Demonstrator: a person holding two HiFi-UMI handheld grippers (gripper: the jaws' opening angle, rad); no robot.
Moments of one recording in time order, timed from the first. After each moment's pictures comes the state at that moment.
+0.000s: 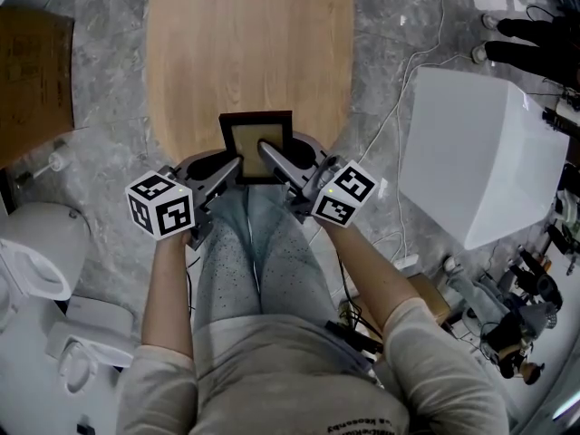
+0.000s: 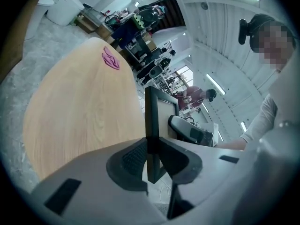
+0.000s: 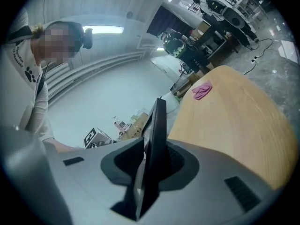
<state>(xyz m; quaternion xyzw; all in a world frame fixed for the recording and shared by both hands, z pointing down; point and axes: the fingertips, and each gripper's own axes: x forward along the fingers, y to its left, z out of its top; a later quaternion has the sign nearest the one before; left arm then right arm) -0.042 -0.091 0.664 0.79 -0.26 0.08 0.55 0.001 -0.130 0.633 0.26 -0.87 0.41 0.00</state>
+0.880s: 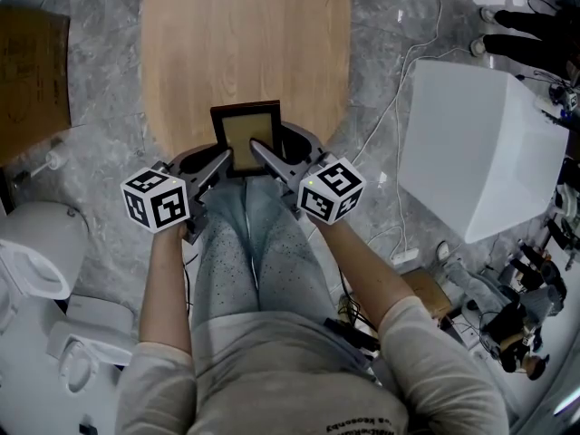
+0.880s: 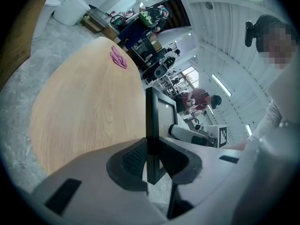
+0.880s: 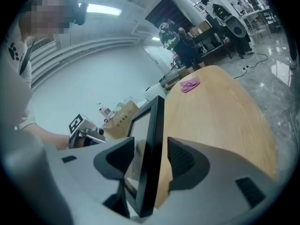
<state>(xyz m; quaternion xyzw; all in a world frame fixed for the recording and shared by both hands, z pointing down) -0.049 -0.084 0.683 0.77 -0.28 0.10 0.56 0.011 -0.116 0.671 0.32 -0.85 0.40 0.11</state>
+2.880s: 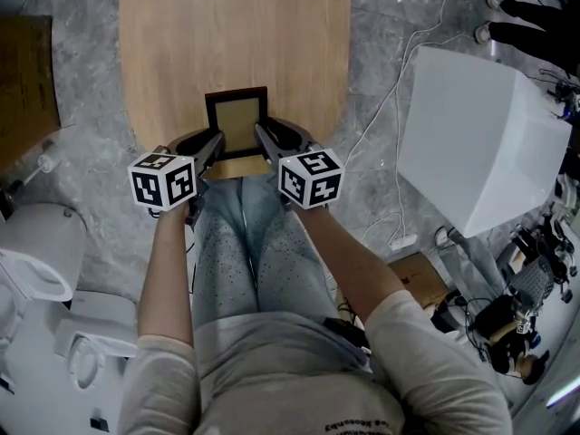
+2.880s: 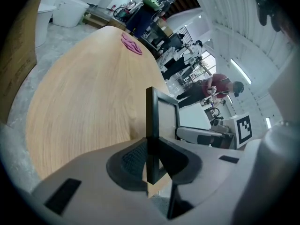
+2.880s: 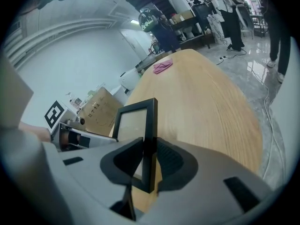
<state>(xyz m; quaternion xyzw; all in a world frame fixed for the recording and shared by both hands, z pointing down) -0.056 -0.110 0.769 0.73 -0.32 0.21 0.57 0.033 -0.127 0.764 0.40 -0.76 0.46 0.23</state>
